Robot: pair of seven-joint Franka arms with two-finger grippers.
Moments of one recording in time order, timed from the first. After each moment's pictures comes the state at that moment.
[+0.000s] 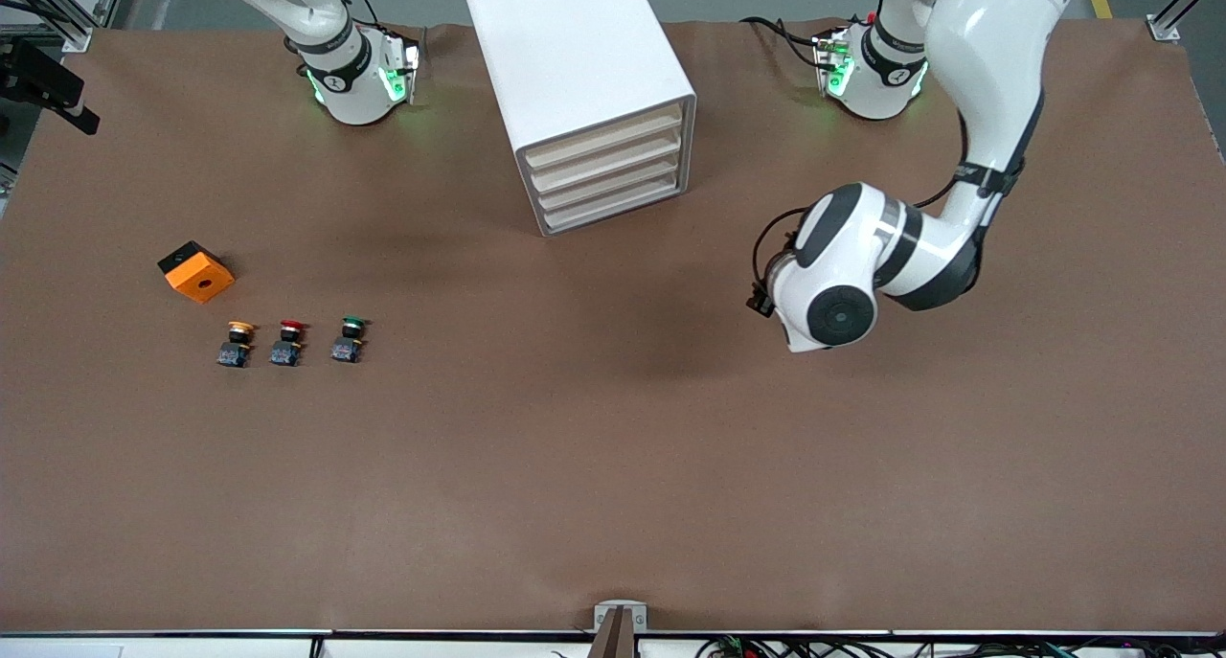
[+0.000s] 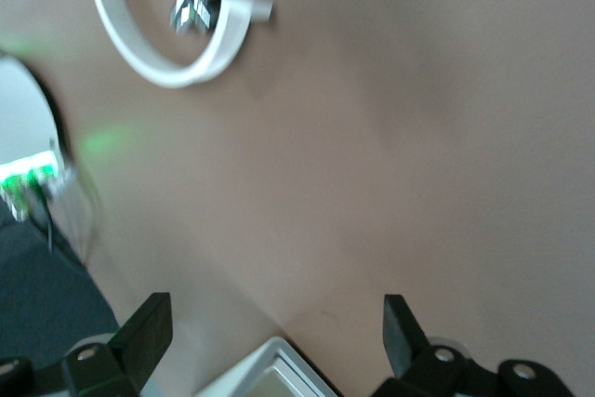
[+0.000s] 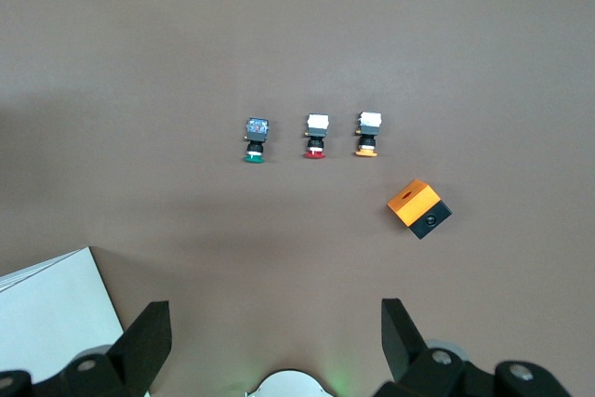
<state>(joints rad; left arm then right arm) -0.18 0.57 -0.36 -1.67 -0.10 1.64 -1.58 0.05 -0.19 -0.12 -1.59 0.01 1.40 -0.06</state>
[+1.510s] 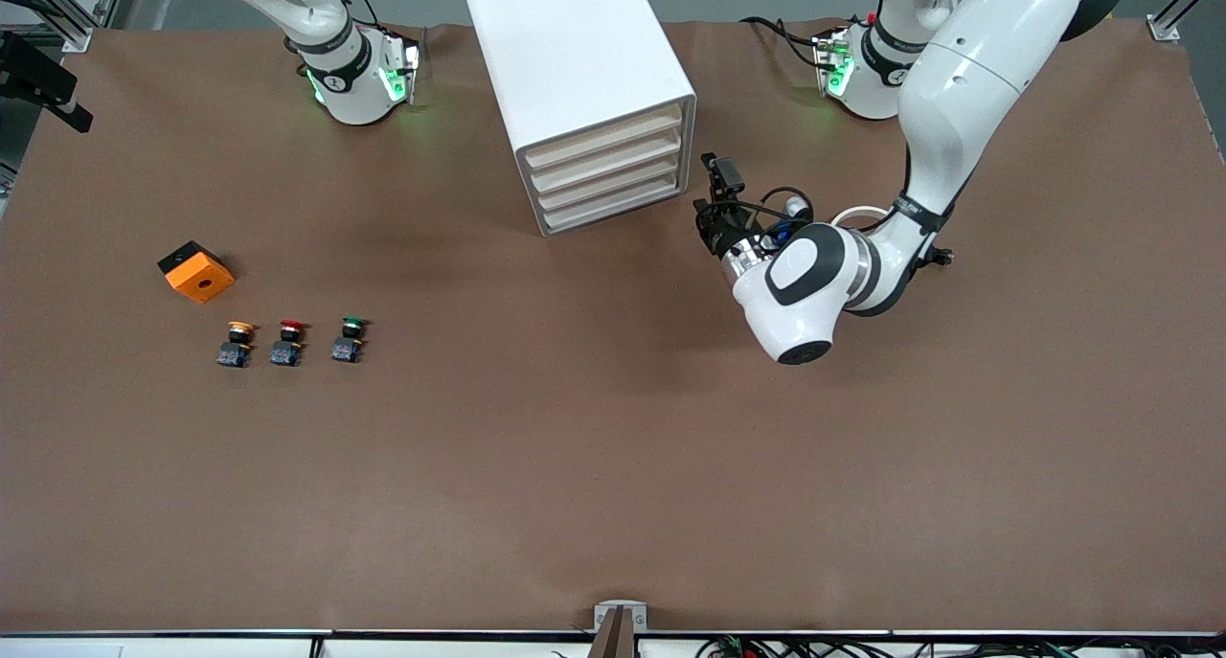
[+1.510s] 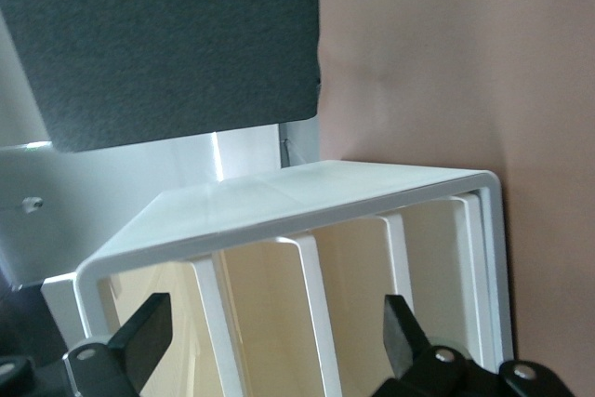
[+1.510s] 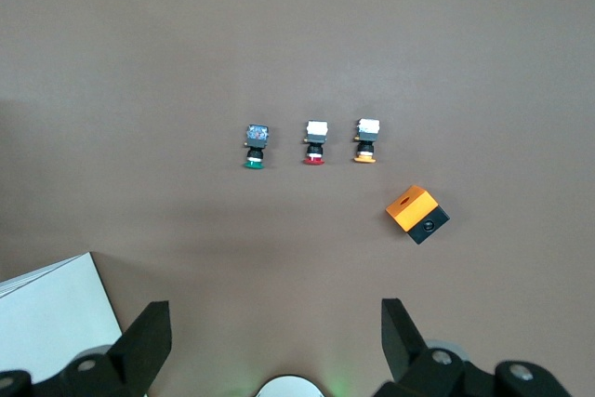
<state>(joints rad) -0.13 0.72 -0.42 -1.65 -0.64 1.37 -2.16 0.05 -0.19 -0.12 -1.58 0.01 1.40 -0.06</state>
